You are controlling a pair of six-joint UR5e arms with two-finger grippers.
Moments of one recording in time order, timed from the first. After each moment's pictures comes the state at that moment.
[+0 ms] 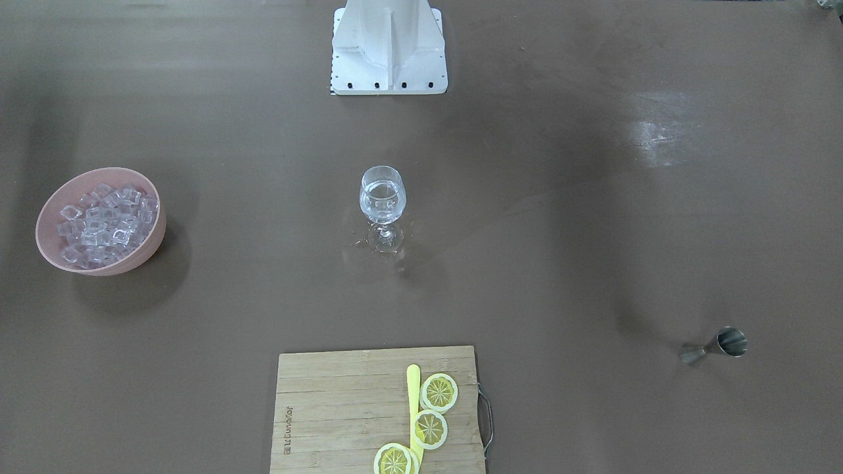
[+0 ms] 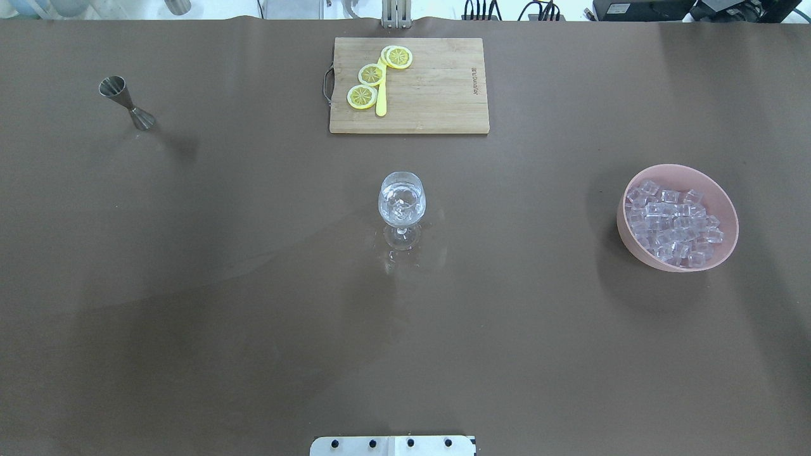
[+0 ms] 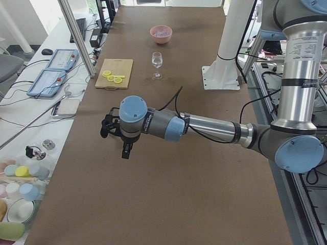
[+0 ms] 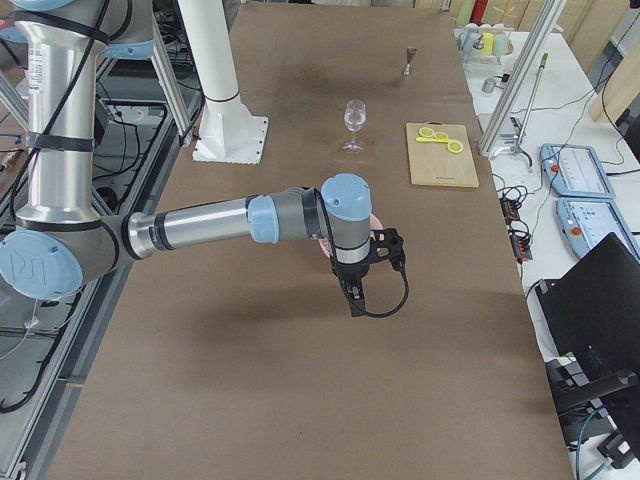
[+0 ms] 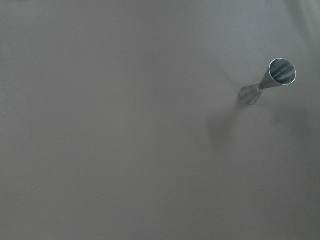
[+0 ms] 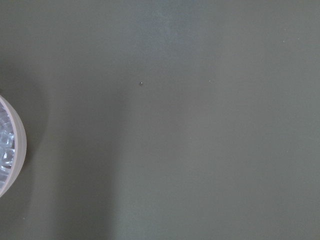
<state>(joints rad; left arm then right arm) -1.62 -1.59 -1.72 -1.72 -2.48 -0.13 1.57 -1.68 1.89 -1.65 2.27 -0.10</state>
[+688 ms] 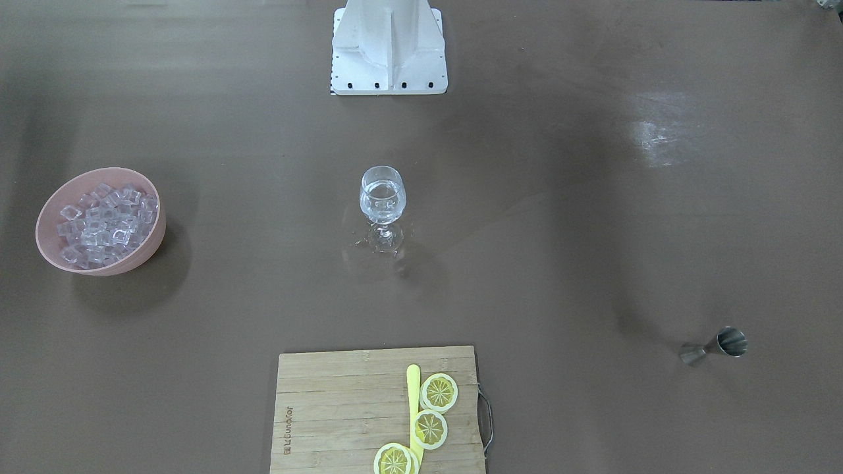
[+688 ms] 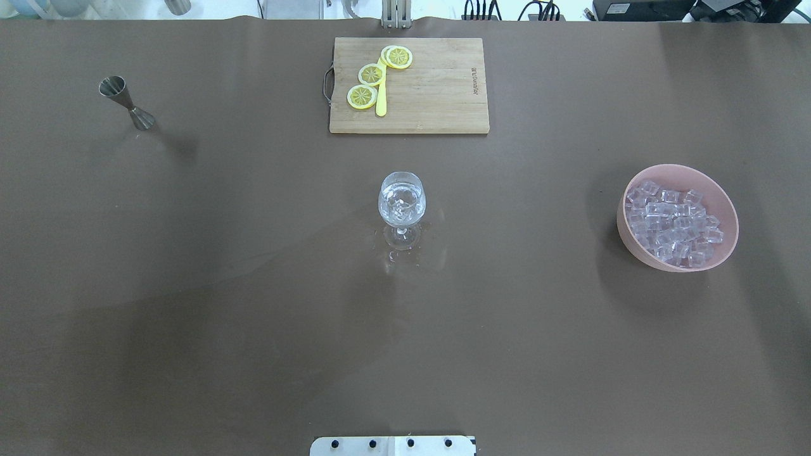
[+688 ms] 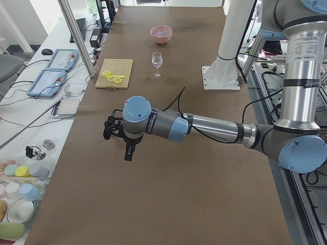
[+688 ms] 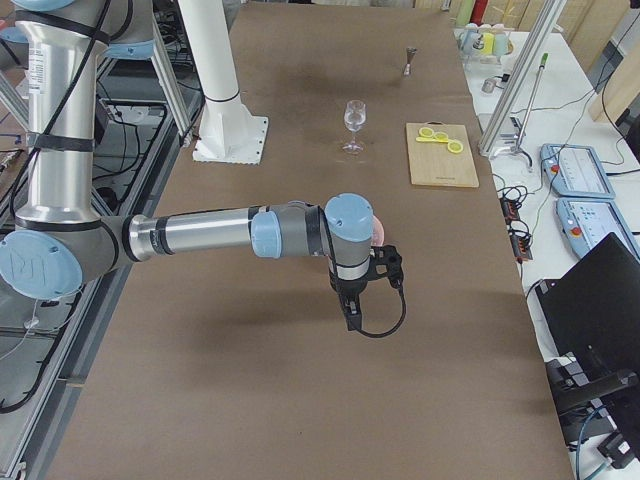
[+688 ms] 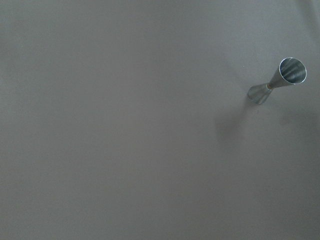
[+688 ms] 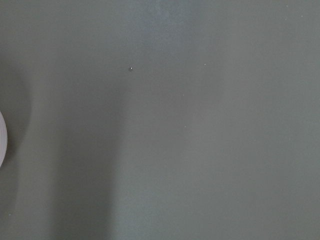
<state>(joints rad) -1.62 -1.57 -1.74 -1.72 -2.45 -0.14 1.57 -1.69 1.84 -1.62 2.27 -0.11</state>
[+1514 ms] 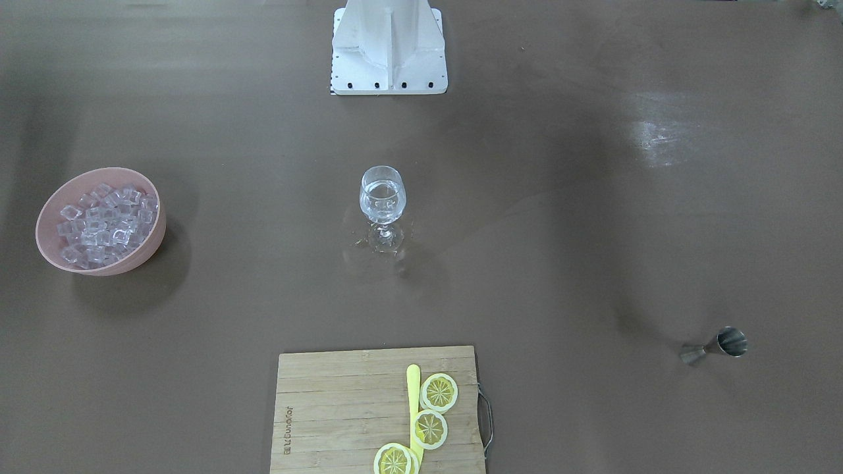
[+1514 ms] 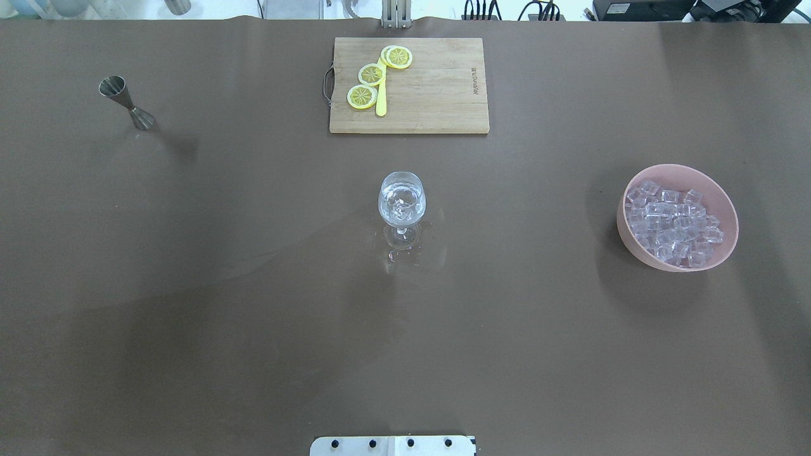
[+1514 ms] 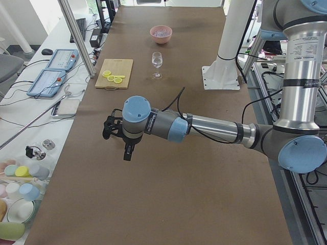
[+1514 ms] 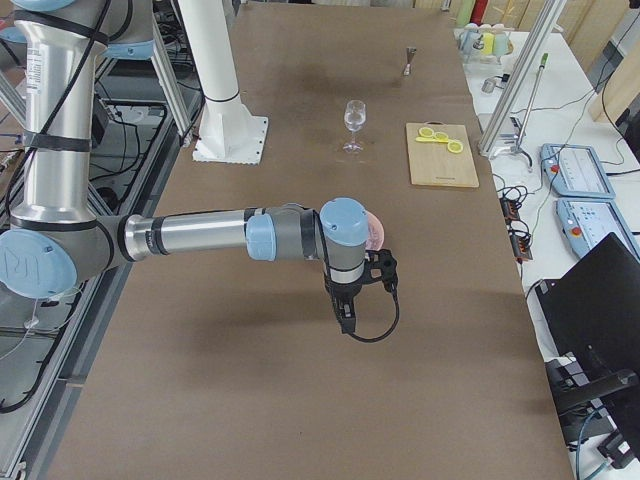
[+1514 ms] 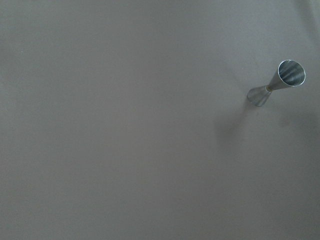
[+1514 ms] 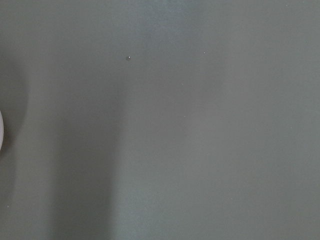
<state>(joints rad) -1.62 -1.56 -1.75 -1.74 -2.46 -0.14 1.57 -1.71 1.84 -1.63 2.28 -0.11</state>
